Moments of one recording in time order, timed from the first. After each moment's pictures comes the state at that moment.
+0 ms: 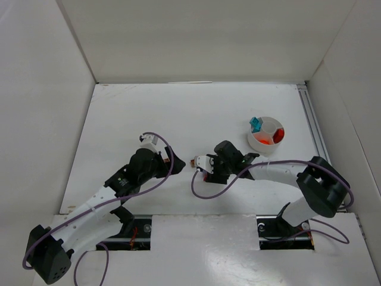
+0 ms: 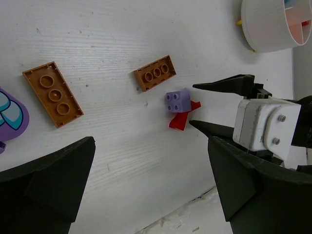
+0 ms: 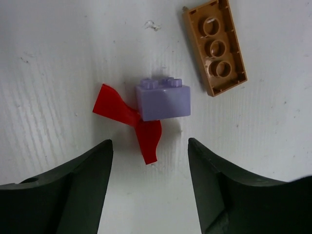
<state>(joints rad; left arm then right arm) -0.66 0.77 0.48 -0.24 -0.03 -0.78 0.82 1.50 0.74 -0.18 -0.20 -0.71</state>
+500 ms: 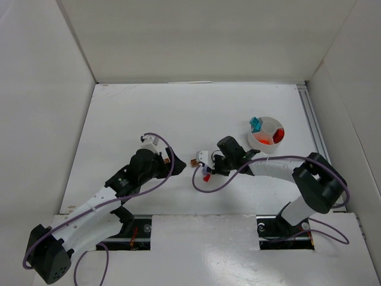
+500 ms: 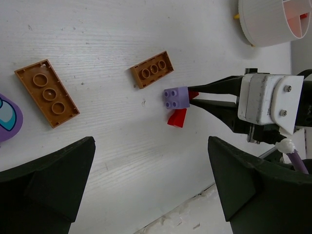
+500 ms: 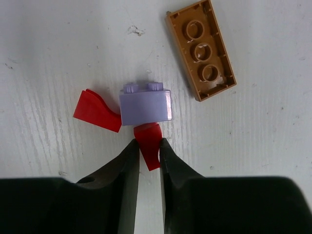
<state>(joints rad) -0.66 0.78 0.46 -0.23 -0.01 -0.78 0.75 1.55 0.76 -0.13 -0.31 -0.72</state>
